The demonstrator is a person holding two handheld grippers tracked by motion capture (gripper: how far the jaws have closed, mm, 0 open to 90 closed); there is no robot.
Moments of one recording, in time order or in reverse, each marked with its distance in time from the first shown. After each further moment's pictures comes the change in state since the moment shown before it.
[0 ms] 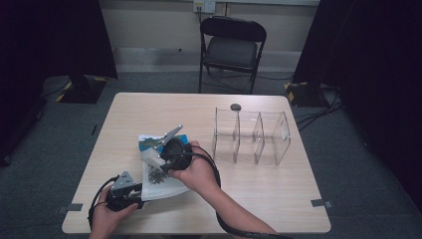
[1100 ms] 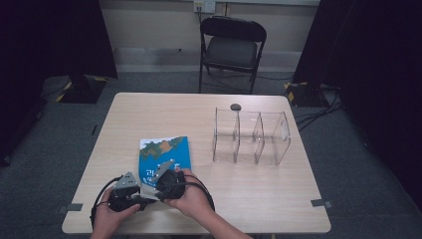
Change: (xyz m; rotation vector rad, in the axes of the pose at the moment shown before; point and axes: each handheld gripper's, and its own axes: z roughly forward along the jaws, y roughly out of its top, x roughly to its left) left arm -0.004 0.003 0.004 0.010 -0.085 0.008; right arm 0.038 -0.048 0.065 0.003 0.046 -0.101
